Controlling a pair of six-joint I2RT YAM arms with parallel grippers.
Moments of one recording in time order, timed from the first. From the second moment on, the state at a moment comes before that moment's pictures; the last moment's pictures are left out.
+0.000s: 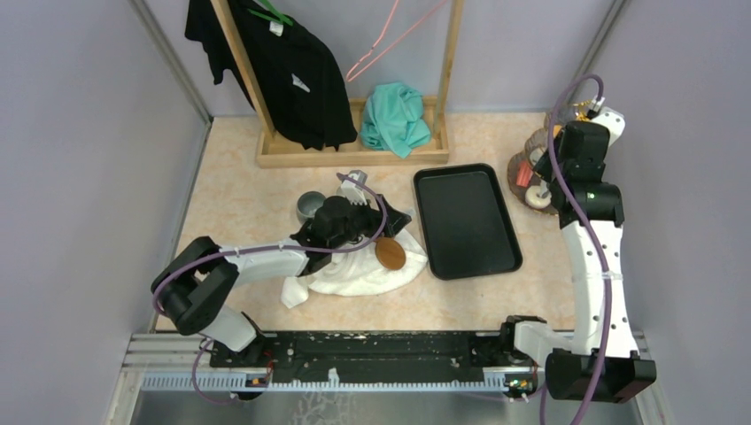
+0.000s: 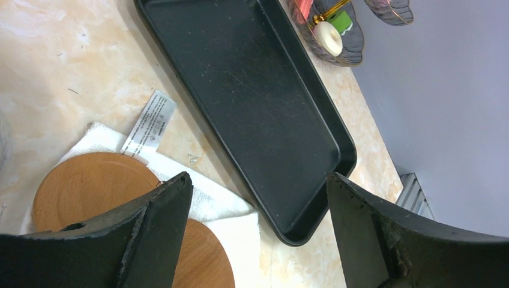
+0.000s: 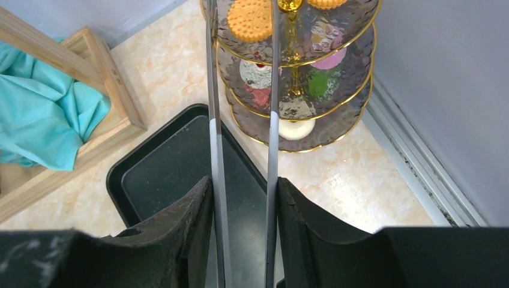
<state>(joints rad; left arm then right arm) -0.83 1.53 0.69 0.62 0.02 -0.71 -0.06 1.08 1.32 -0.75 0.31 0.37</state>
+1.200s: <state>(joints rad) -0.84 1.53 0.75 0.54 -0.10 -0.66 0.32 0.98 1.30 -0.71 0.30 0.35</state>
